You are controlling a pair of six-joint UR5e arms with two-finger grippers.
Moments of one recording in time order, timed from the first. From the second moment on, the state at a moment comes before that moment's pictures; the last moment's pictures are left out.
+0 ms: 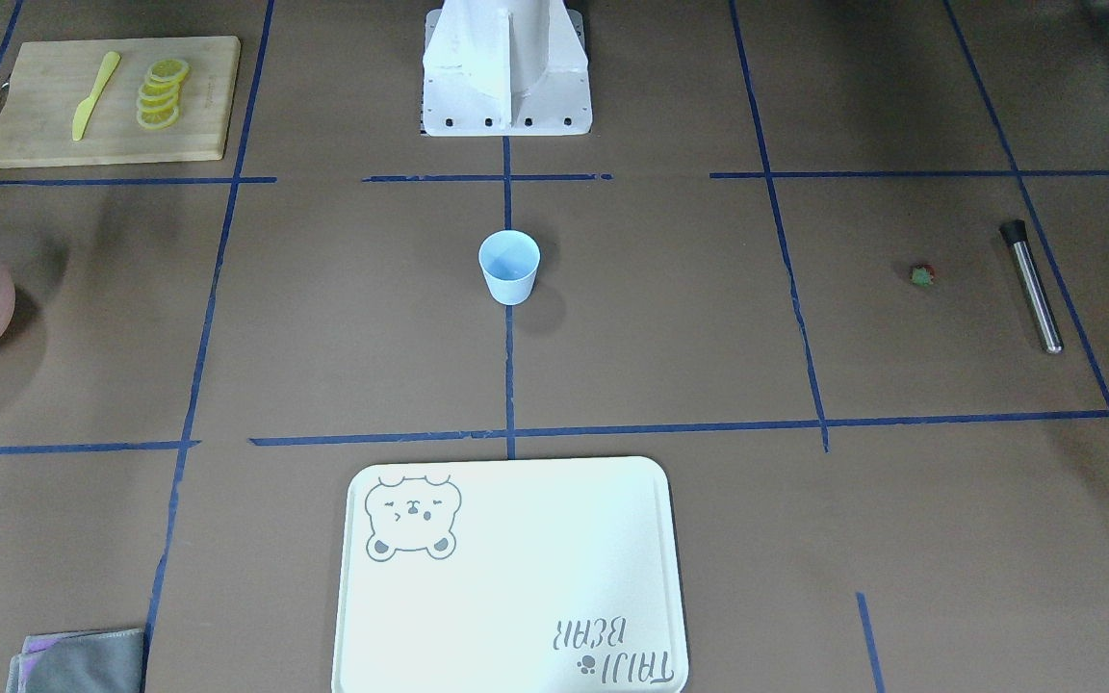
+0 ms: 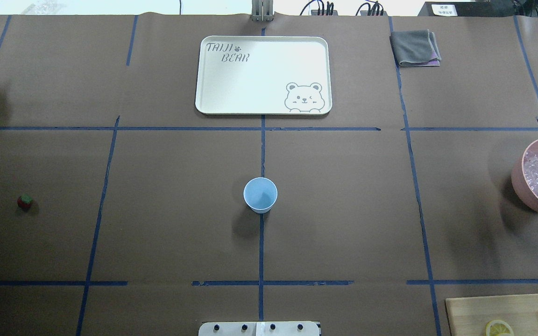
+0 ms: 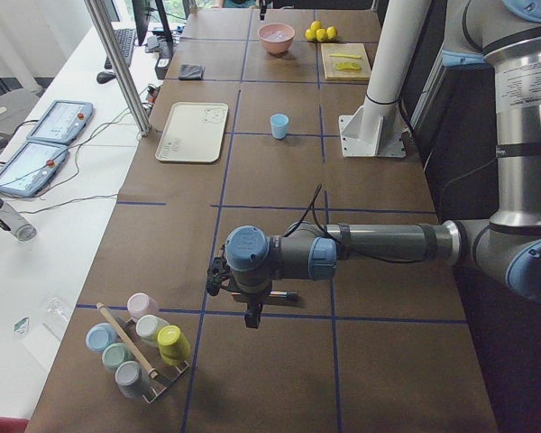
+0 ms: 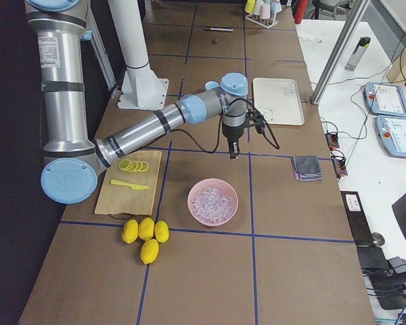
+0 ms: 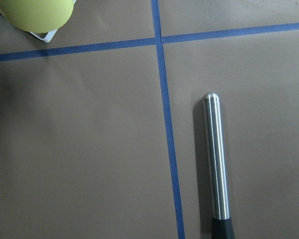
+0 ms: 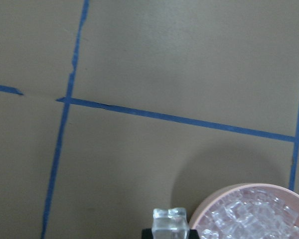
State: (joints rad) left arm -1.55 -1.42 -1.69 -1.59 -2.41 0.12; right arm 1.21 -1.48 2.05 -1.74 2.21 0.36
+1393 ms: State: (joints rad) left arm -1.55 -1.42 -1.70 -1.59 -2.41 0.12; right arm 0.54 -0.85 1.88 -1.78 1.87 1.21
